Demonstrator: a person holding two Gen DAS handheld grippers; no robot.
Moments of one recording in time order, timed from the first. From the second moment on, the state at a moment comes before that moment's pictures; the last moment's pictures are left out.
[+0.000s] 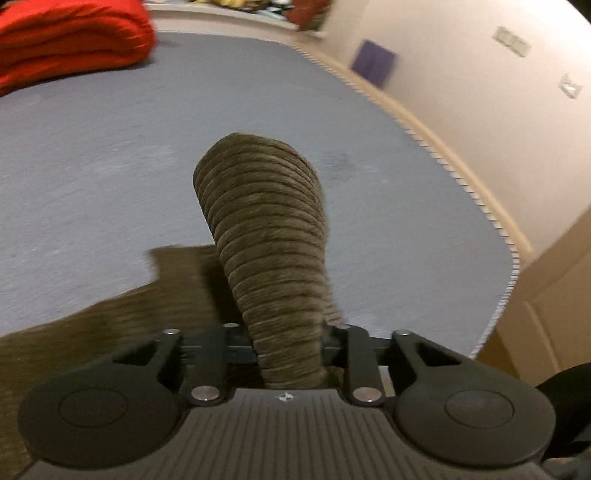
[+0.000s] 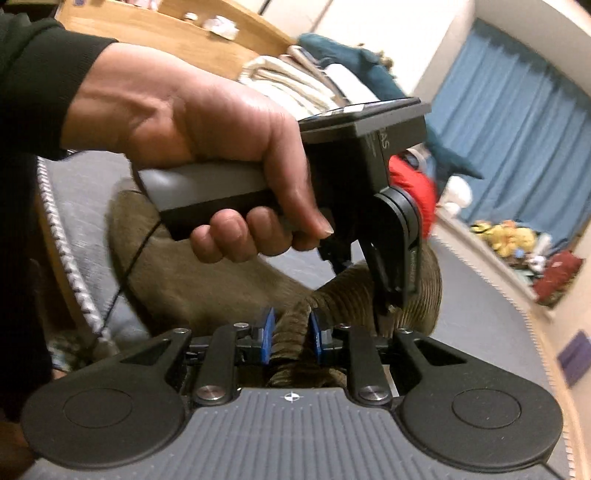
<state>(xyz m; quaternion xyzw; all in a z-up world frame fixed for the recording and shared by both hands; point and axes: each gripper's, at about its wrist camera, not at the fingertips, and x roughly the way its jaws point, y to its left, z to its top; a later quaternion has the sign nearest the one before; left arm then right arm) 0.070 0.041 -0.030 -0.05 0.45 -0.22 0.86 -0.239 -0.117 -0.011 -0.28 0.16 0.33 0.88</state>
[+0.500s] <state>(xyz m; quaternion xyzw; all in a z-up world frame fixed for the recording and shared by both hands) 0.013 0.298 -0.024 -0.11 0.46 0.01 0.88 -0.143 -0.107 0.042 -0.04 0.25 0.41 0.88</state>
